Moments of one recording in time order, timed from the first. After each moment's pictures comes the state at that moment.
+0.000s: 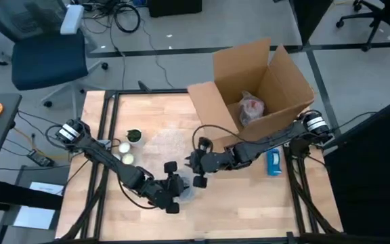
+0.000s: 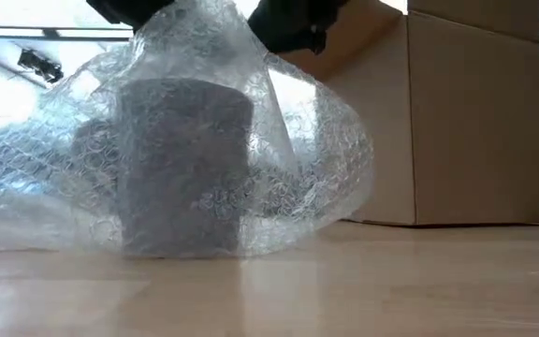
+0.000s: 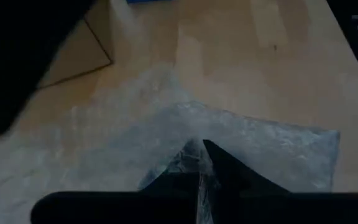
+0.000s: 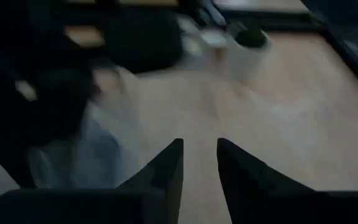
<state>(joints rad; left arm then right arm) -0.59 1.64 1.10 -0.23 -0.57 -0.34 0.29 1.79 1.34 -0.13 0.39 0.12</state>
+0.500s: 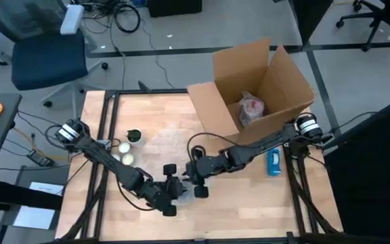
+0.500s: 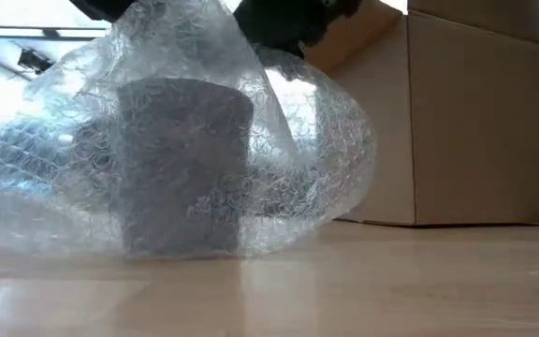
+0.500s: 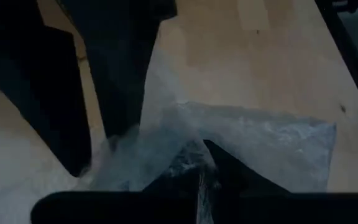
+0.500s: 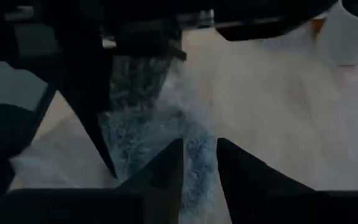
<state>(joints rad) -0.60 1.64 1.10 -0.25 -0.53 -0.36 0.30 1.85 1.34 -0.09 0.13 0.18</state>
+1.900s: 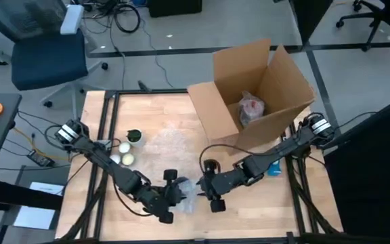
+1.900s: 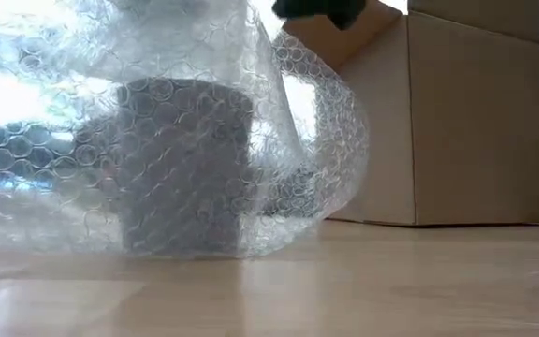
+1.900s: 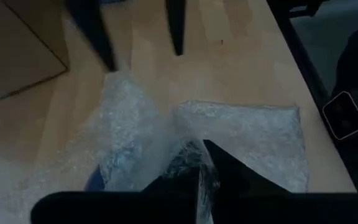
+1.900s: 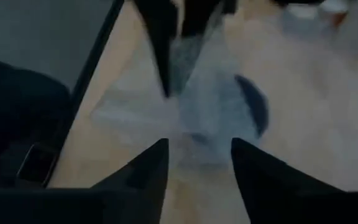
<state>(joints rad) -0.64 1.64 1.15 -0.28 -0.48 -0.32 0.47 1.75 1.34 -0.28 0.29 0.18</state>
